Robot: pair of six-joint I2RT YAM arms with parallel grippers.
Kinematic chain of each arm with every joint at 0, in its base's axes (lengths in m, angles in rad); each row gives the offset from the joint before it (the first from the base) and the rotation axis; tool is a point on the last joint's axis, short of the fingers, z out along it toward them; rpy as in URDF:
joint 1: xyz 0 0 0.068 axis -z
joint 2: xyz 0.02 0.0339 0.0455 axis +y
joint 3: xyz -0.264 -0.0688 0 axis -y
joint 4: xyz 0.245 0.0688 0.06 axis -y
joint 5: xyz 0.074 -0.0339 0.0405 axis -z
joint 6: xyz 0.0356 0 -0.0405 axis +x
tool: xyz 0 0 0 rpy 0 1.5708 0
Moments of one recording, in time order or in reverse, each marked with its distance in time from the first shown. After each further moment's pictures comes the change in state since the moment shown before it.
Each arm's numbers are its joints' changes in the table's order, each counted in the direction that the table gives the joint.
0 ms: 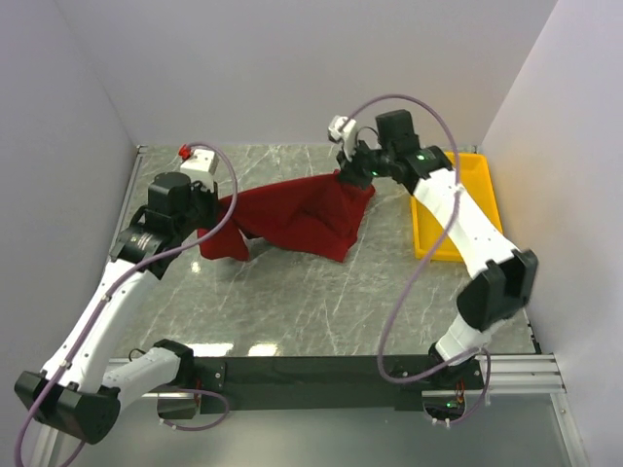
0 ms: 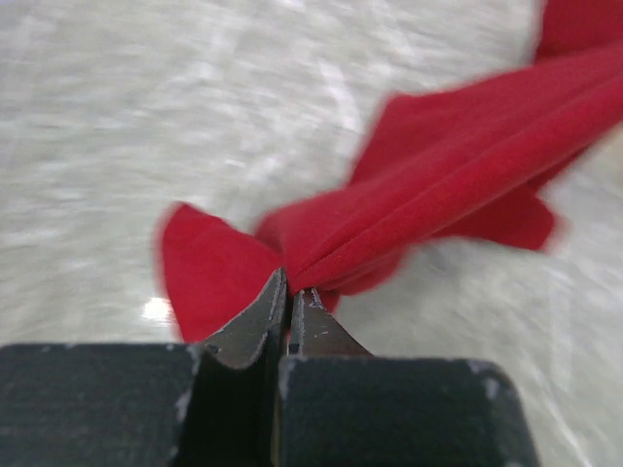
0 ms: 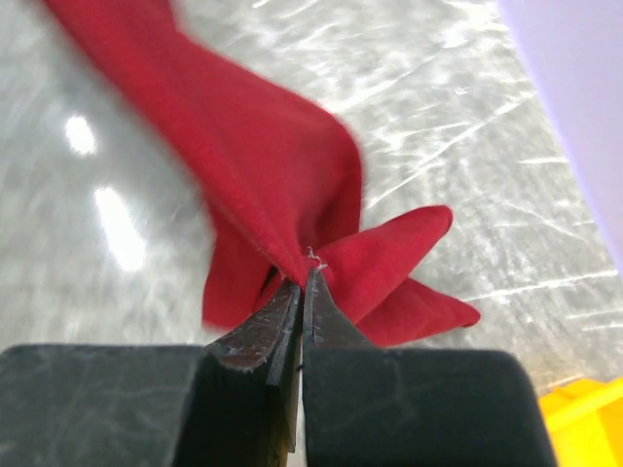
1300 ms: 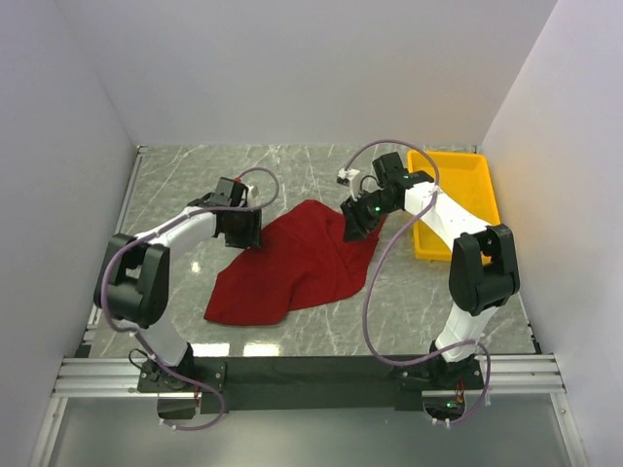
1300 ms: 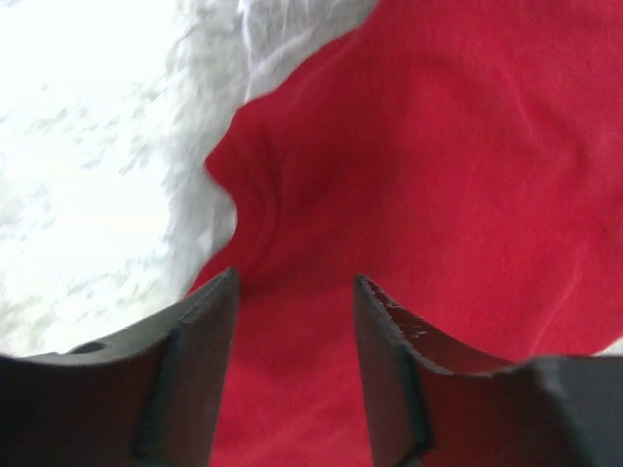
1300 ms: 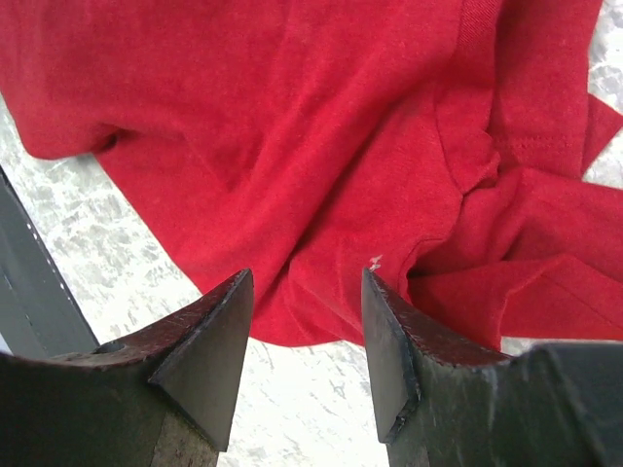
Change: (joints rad) left arm -0.019 0.619 -0.056 0.074 0.239 -0.175; right arm 0.085 0.087 -0.336 -0.063 -0.153 0.080
